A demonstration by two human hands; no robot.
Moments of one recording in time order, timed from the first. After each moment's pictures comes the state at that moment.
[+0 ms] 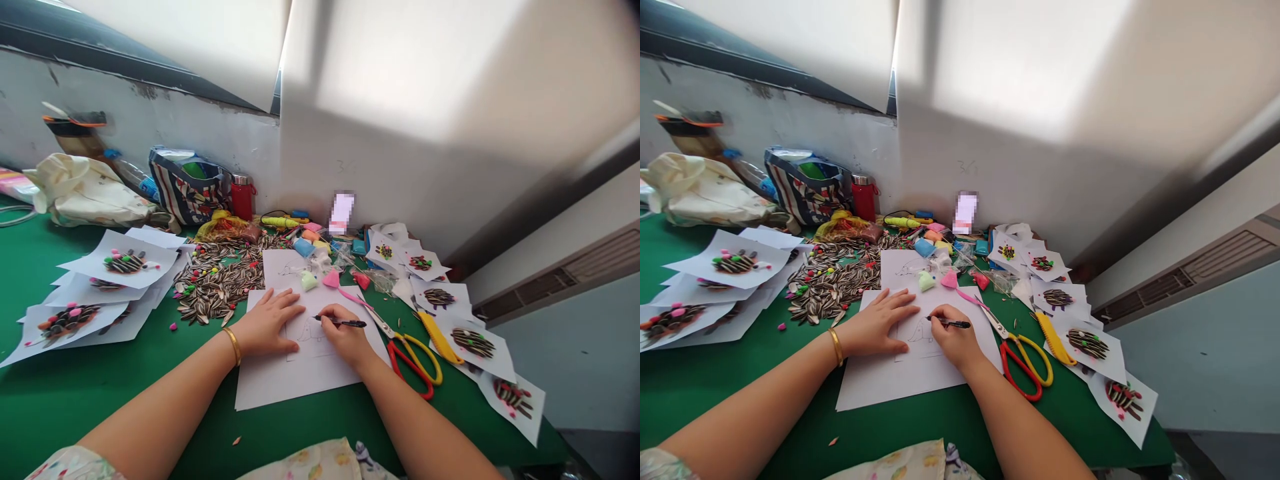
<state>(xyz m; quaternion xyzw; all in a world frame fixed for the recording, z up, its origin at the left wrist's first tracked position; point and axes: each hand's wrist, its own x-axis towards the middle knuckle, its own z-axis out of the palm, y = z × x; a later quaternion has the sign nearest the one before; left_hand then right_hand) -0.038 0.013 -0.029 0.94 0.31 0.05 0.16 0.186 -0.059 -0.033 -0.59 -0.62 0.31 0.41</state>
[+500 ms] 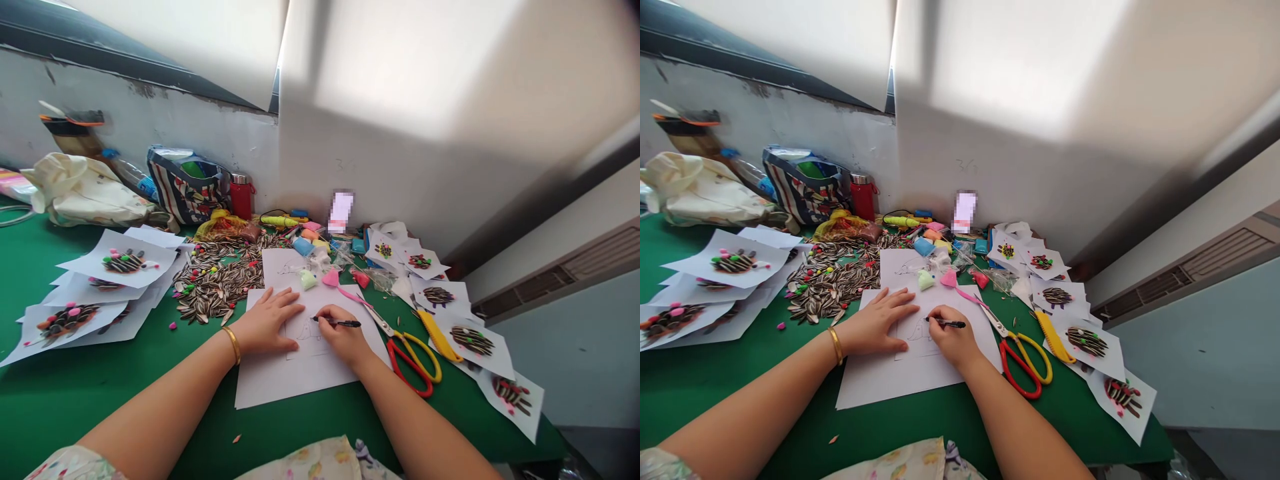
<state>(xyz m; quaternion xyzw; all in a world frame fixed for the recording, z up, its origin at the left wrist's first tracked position) -0.037 0.012 -0.027 0.94 0.31 0.05 0.15 0.184 -0.059 -0.039 -0.59 -0.65 0.27 0.39</state>
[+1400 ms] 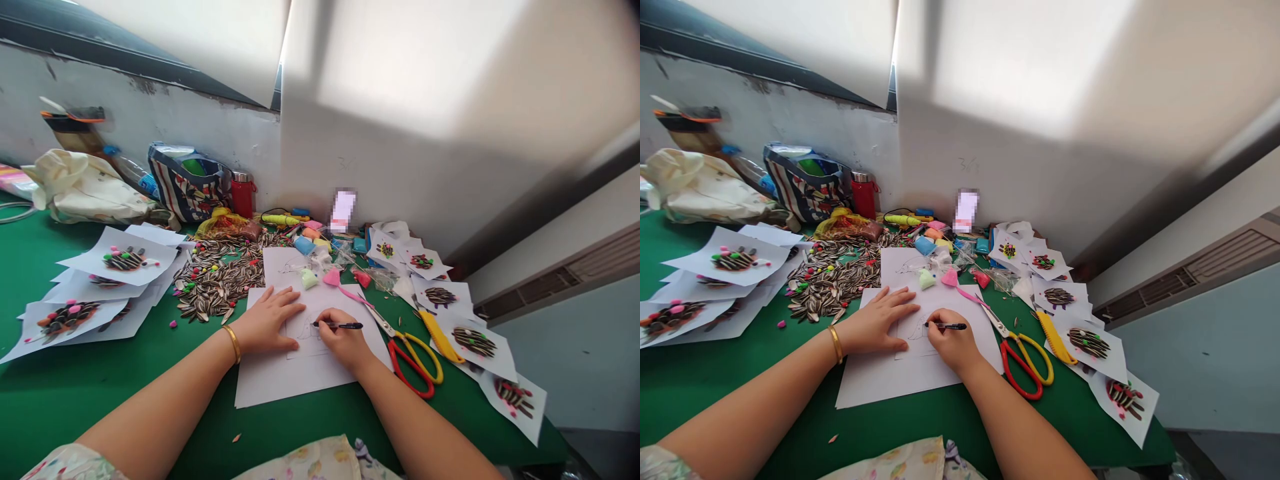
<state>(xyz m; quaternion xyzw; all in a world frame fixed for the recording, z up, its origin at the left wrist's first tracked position) -0.037 0.012 -0.028 0.94 0.31 0.05 0.15 0.183 -0.063 -0.045 -0.58 -0.67 0.25 0.38</state>
